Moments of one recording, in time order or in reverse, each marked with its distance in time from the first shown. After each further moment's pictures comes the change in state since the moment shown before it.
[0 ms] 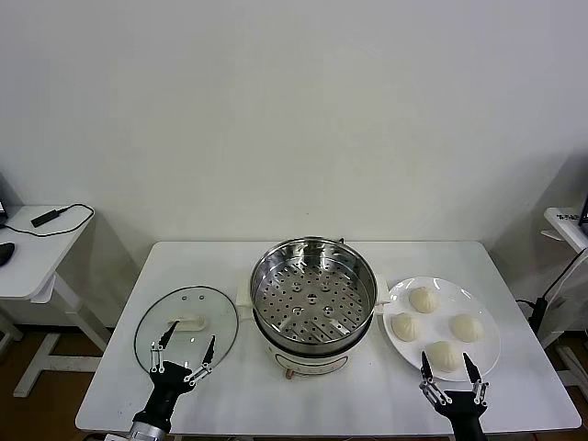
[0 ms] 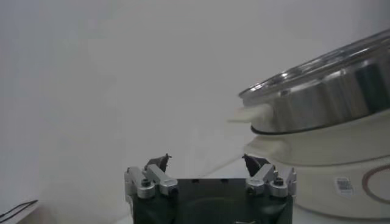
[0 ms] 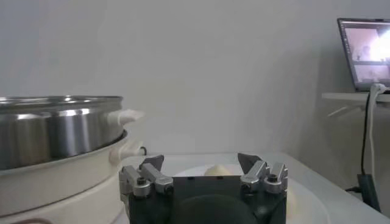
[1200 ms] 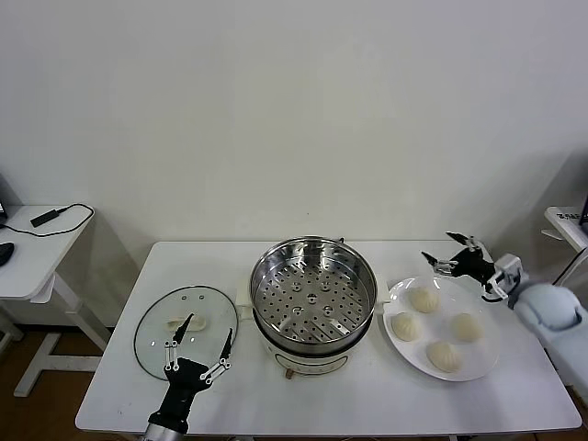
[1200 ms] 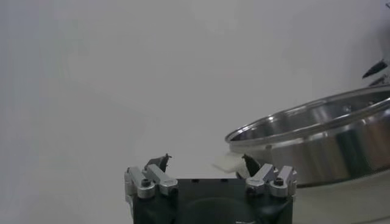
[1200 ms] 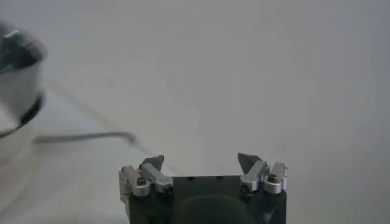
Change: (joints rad) left arm 0.020 -0.041 0.059 -0.080 0.005 -0.022 -0.024; right arm 1.313 -0.527 -0.751 -0.773 -0.004 -0.296 -0.901
